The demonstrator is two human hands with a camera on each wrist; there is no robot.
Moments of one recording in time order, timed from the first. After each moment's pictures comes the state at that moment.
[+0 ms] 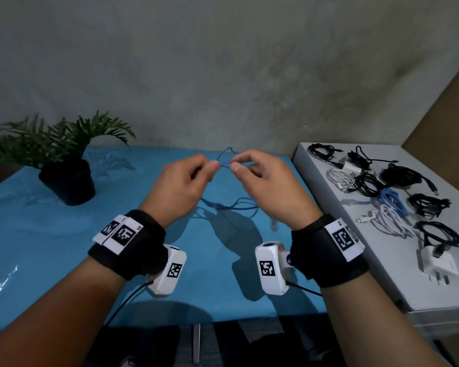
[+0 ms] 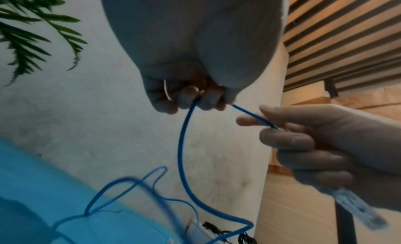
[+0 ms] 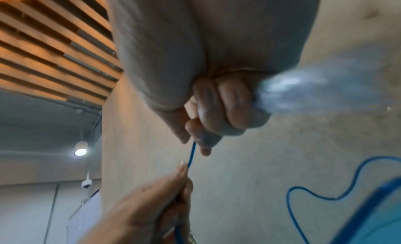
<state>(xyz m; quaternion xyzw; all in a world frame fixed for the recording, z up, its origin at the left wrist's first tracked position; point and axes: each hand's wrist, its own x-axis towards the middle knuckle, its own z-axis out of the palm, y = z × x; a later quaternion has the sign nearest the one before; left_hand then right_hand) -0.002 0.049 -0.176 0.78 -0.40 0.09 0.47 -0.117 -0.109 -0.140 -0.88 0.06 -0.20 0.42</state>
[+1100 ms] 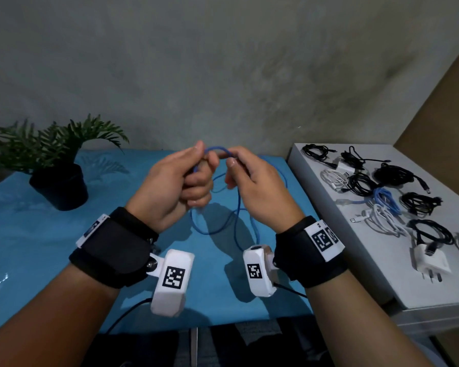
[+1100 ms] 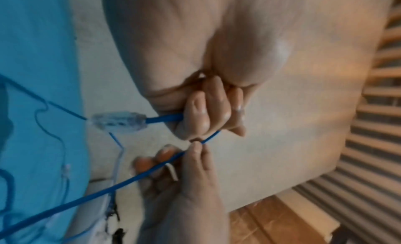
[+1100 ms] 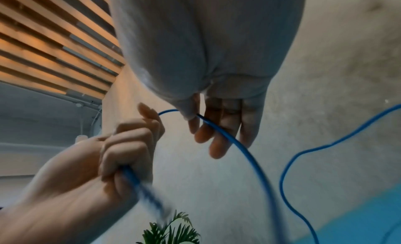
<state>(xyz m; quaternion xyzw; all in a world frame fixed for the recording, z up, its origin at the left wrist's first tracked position) -0.031 0.046 -0.135 0.45 -0.29 -0.33 0.78 -0.109 -0.105 -0.146 -0.88 0.03 -0.26 0.41</state>
